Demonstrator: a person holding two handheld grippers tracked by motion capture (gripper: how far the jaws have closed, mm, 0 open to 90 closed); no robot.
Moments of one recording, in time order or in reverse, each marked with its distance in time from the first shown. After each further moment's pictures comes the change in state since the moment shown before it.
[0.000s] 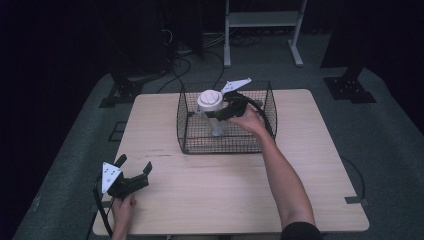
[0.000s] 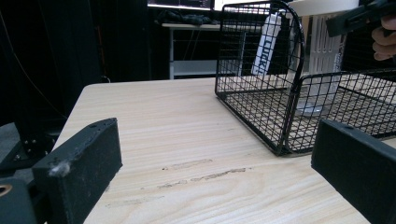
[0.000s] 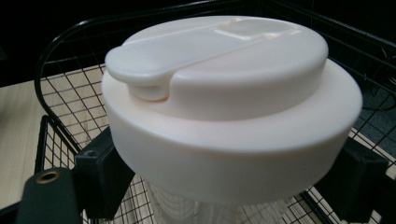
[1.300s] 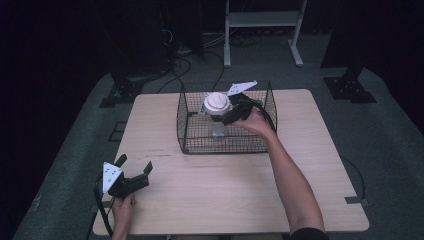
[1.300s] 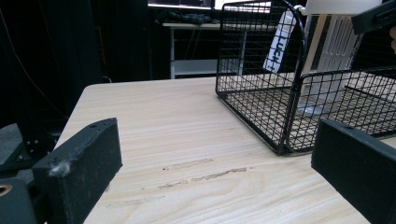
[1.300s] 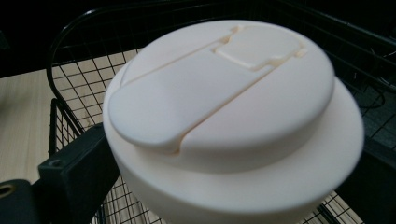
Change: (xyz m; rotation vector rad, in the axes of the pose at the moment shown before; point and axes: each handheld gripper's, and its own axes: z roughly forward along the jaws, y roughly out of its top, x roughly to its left) left arm -0.001 0.000 0.001 0.003 0.004 0.009; right arm 0.005 -0.008 -0.018 0.005 -0.026 -0.015
